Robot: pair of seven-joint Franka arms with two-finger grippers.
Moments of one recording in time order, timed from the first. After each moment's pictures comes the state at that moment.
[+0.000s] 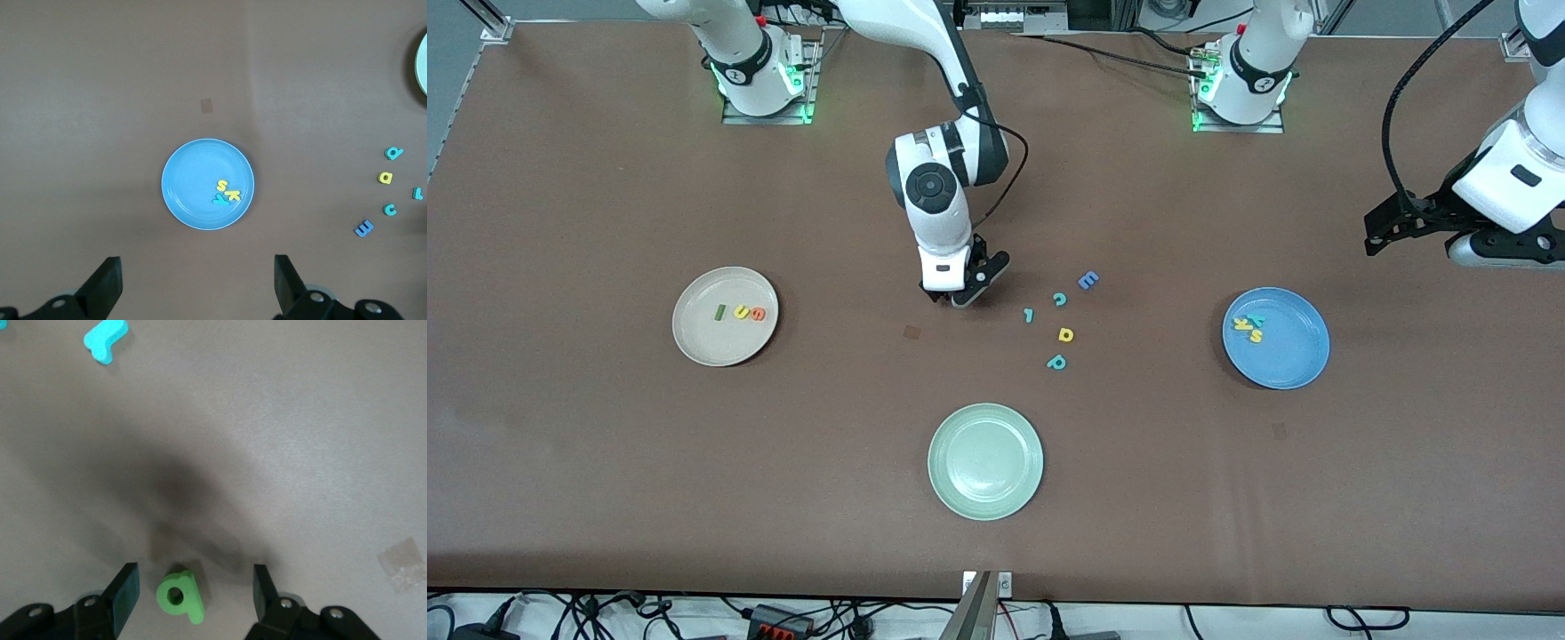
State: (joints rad) left arm -0.02 0.01 -0.04 -1.65 0.03 1.69 -0.03; right arm 1.46 0.82 -0.76 -1.81 0.77 2.34 -0.50
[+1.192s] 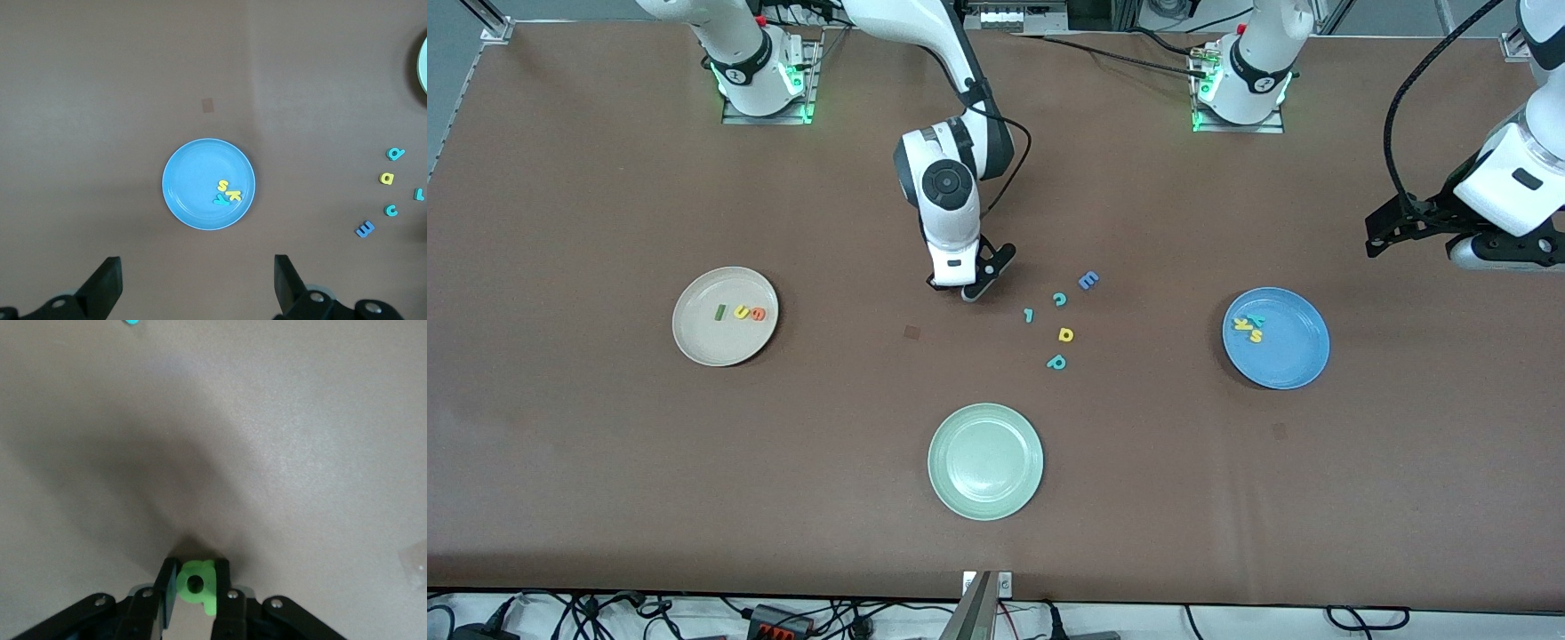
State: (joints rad) left arm -0.02 0.02 -0.04 -1.64 0.03 1.69 -0.03; right arm 1.47 0.83 -0.75 -1.80 0.70 2.29 -0.49
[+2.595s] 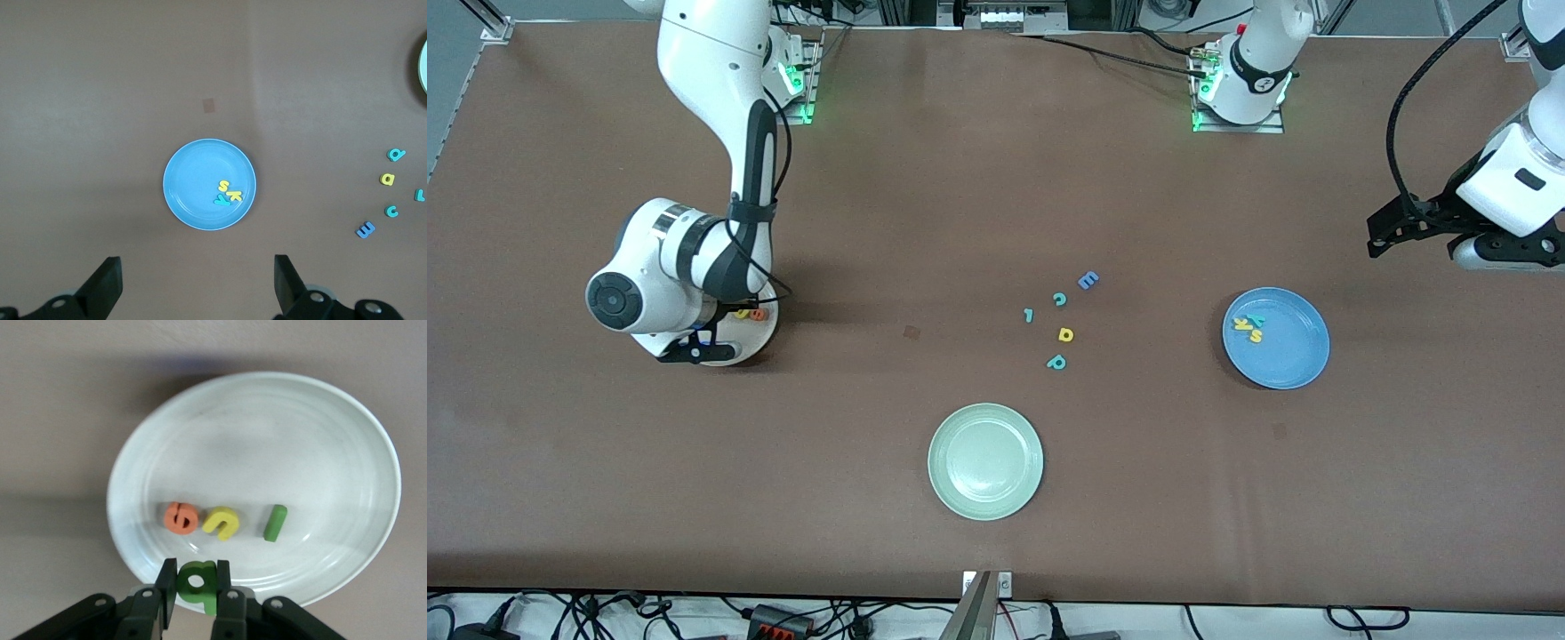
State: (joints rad) left arm -0.02 0.02 -0.03 -1.64 0.03 1.69 -0.03; right arm 1.05 0.83 -1.08 -1.90 0.70 1.86 -0.40
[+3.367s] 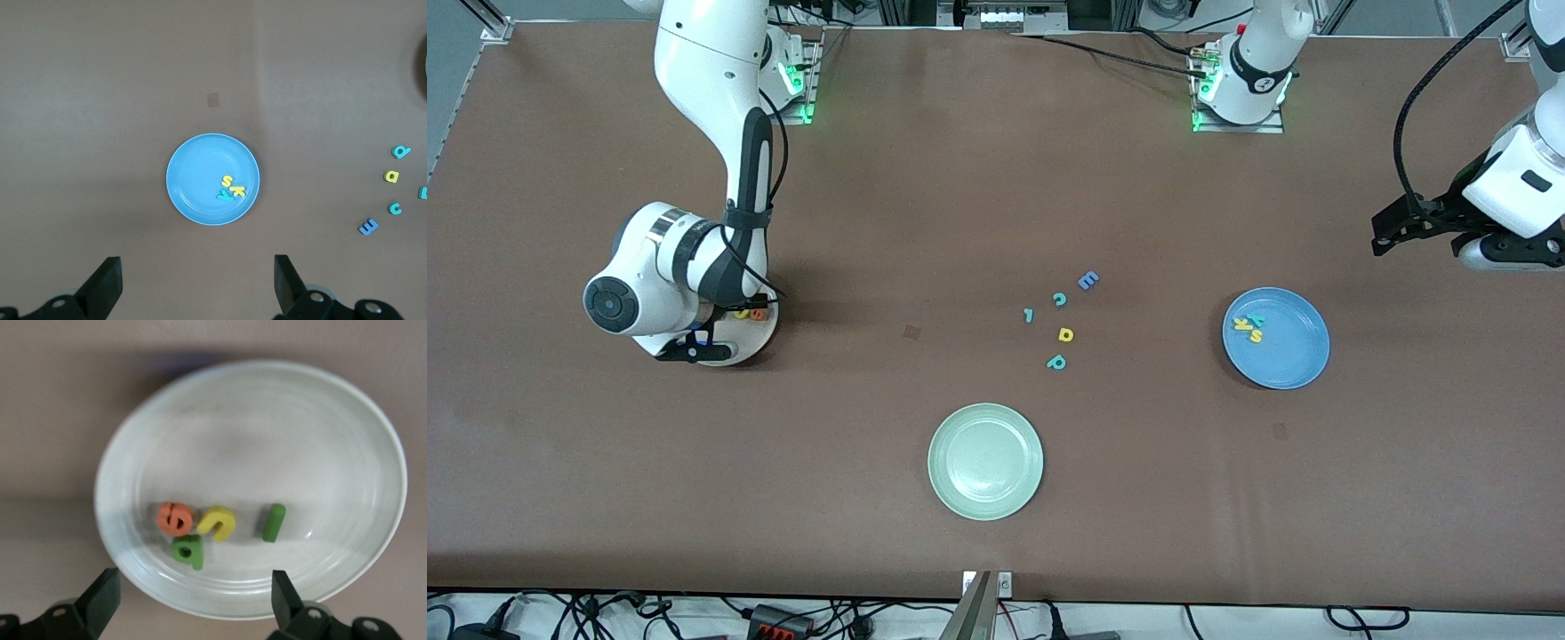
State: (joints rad) left arm -0.01 0.02 -0.03 -1.64 0.03 1.67 -0.03; right arm 1.04 0.84 -1.07 -1.88 0.70 1.85 -0.39
